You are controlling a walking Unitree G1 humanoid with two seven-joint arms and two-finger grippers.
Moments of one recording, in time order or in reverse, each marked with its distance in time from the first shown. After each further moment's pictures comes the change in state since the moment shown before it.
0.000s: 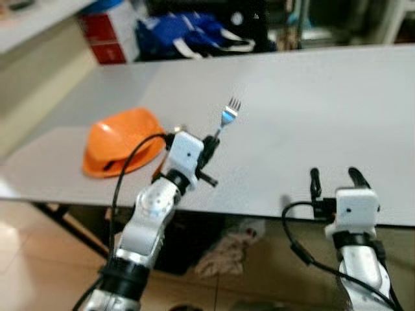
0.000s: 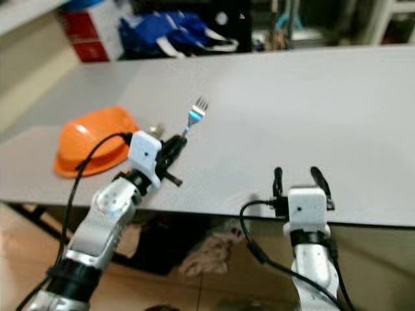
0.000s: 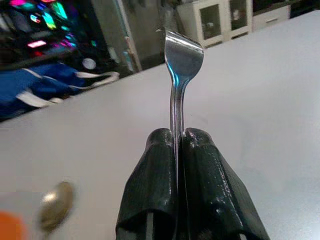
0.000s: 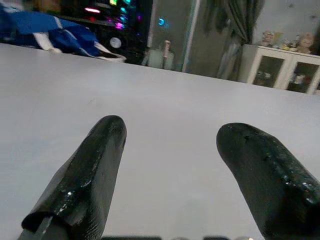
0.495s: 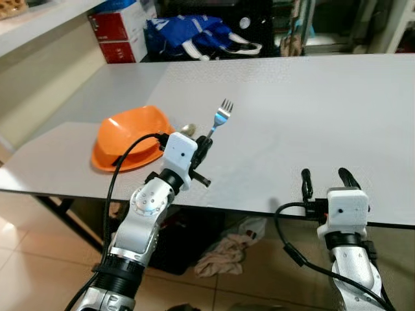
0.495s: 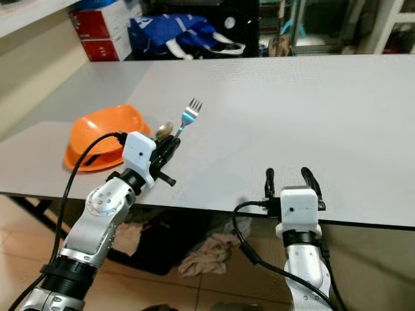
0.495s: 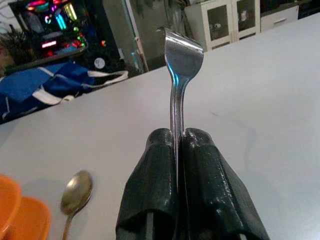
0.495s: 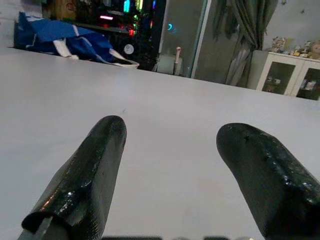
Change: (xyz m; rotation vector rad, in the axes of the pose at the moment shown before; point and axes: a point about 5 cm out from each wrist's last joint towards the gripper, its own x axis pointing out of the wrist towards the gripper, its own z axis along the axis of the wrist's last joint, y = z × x) left arm -0.003 0.008 -0.007 0.012 0.020 0.020; right arm 0.000 0.006 0.000 0.014 0.002 0.018
